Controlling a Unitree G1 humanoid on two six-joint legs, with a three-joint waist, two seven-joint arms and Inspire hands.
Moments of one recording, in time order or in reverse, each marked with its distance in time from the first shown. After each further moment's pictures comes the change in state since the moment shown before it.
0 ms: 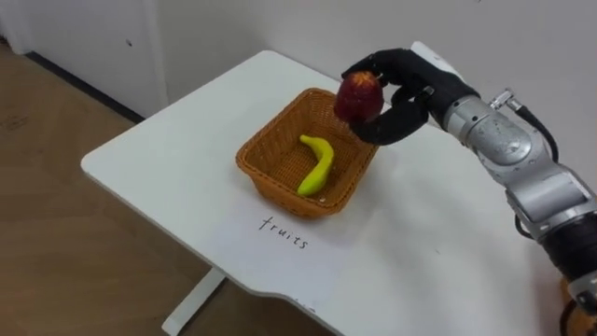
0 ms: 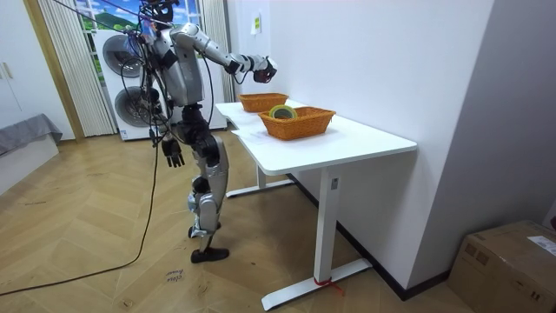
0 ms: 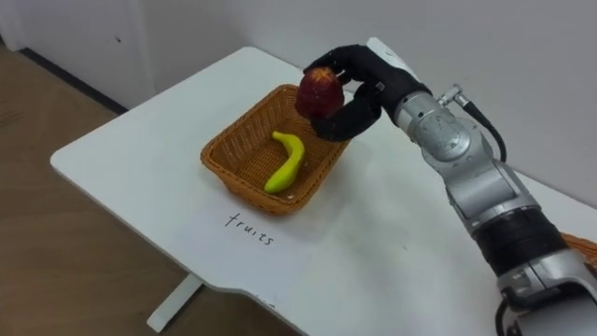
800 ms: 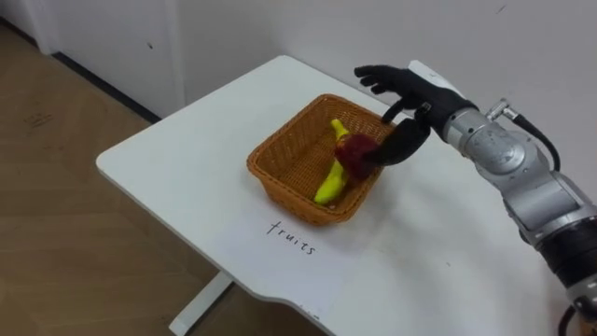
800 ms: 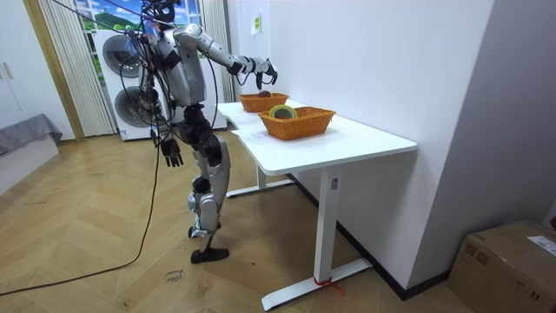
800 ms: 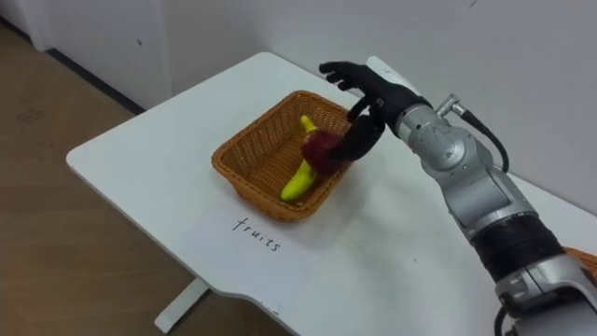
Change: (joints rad) left arm 0.030 -0.001 0.001 -0.041 0.046 0.015 -0.005; right arm 0.021 0.001 0.006 0.023 -0.095 0.018 0.015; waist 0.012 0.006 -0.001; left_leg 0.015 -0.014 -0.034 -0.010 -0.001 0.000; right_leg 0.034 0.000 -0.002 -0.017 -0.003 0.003
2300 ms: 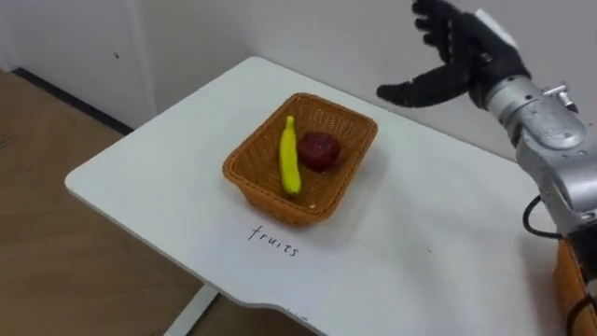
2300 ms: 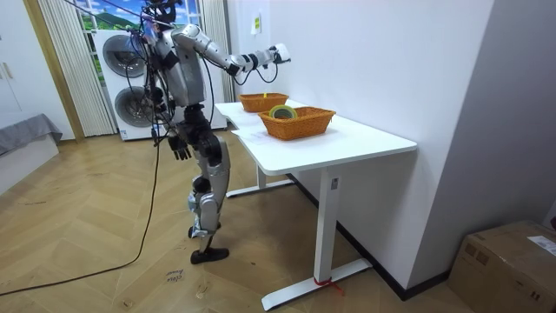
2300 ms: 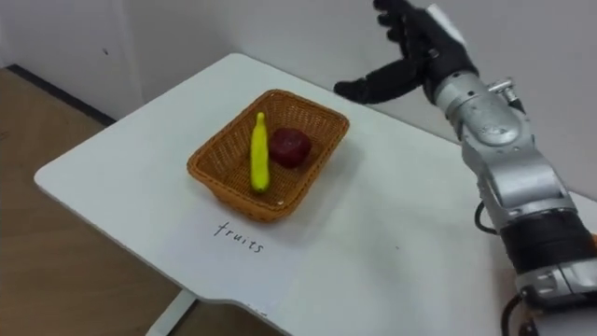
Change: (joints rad) left arm -0.030 -0.027 0.044 -0.006 -0.008 -0.029 0.069; right arm 0.056 -0.033 -0.325 -0.157 0.482 -0.047 -0.125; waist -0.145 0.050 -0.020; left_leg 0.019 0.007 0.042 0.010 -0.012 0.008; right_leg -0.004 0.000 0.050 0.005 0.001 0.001
